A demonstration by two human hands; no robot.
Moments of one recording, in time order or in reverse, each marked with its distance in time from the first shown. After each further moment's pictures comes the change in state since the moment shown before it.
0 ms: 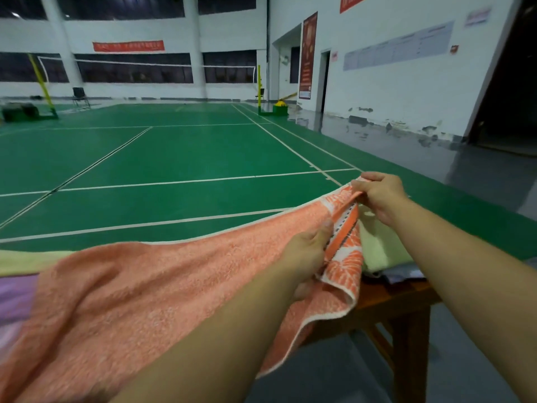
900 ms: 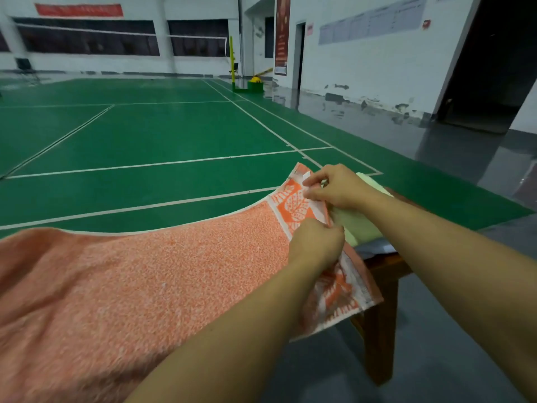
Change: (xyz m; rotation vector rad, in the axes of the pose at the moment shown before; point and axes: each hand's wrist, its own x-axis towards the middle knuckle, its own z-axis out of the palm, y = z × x) left_hand 0.043 -0.032 0.062 0.664 0.229 0.154; right_hand -0.022 0.010 -0.012 -0.965 -0.393 -0.361
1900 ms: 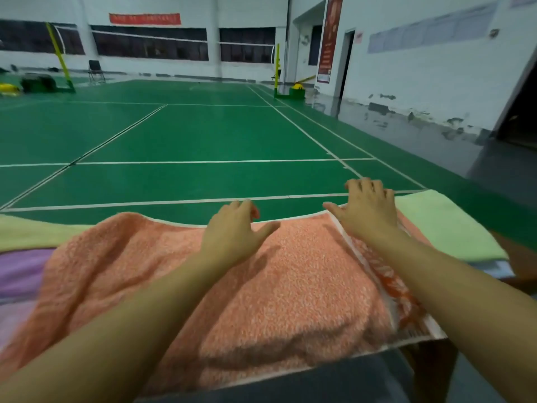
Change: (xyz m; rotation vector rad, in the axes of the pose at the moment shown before) left_hand 0.000 -0.104 -0.222 0.700 0.329 0.229; right_hand 0.017 -0.046 0.089 -0.711 0.289 0.028
